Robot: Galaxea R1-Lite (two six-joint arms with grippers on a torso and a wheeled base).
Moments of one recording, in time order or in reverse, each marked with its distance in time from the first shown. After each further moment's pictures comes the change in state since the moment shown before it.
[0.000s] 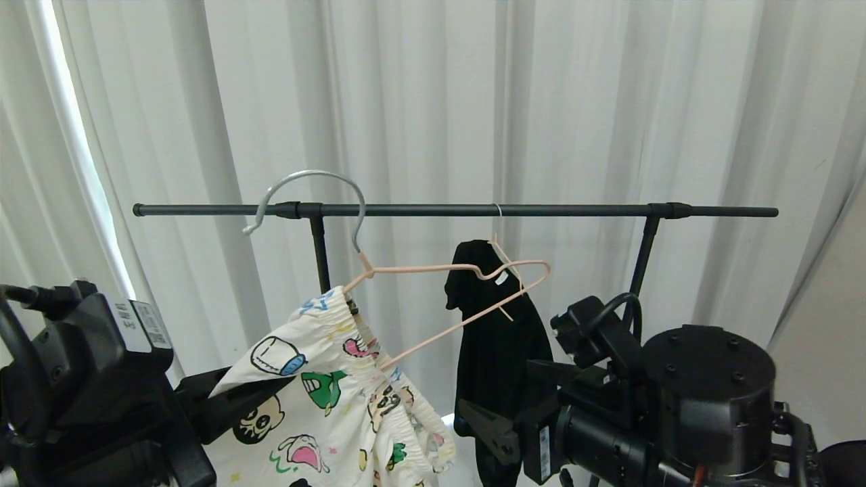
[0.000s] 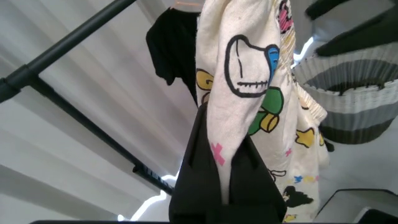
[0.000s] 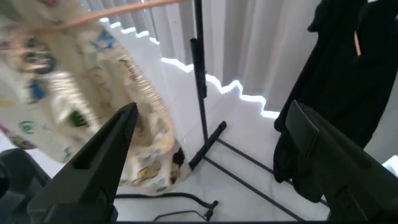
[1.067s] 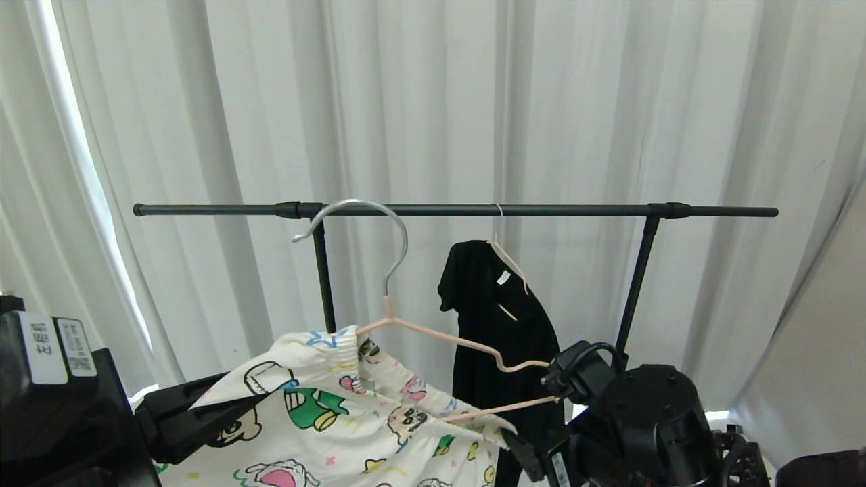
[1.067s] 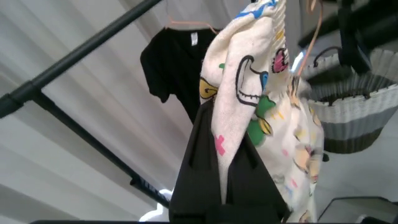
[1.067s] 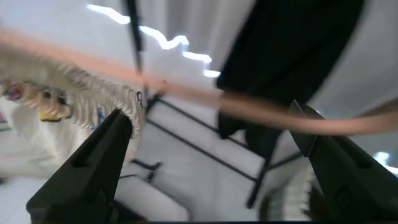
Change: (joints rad) left arm -0.004 -0.085 0.033 0.001 -0.036 0.003; right arm -0.091 0.102 0.114 -0.003 -0.141 -0.143
